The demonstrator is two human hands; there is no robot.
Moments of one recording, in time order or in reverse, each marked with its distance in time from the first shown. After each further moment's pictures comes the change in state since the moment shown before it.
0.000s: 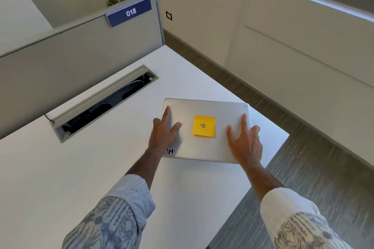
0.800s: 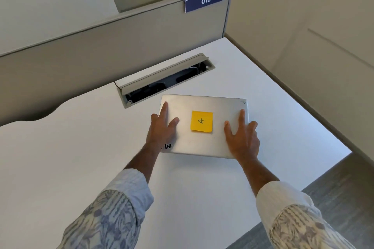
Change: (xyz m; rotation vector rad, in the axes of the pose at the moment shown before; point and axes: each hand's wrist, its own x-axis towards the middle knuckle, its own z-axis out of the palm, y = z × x) left_hand -0.065 -0.131 -0.132 0.000 0.157 -0.233; right_hand -0.083 -0.129 0.079 -0.032 -0.096 -0.247
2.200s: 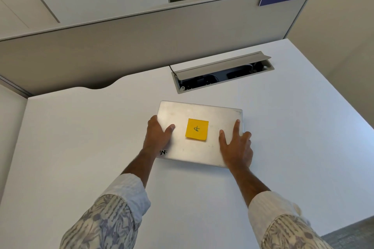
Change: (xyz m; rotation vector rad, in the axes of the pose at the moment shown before) left_hand -0.037 -0.180 -0.112 -0.205 0.194 -0.254; right_hand -0.104 -0.135 0.112 -0.090 -0.086 -0.166
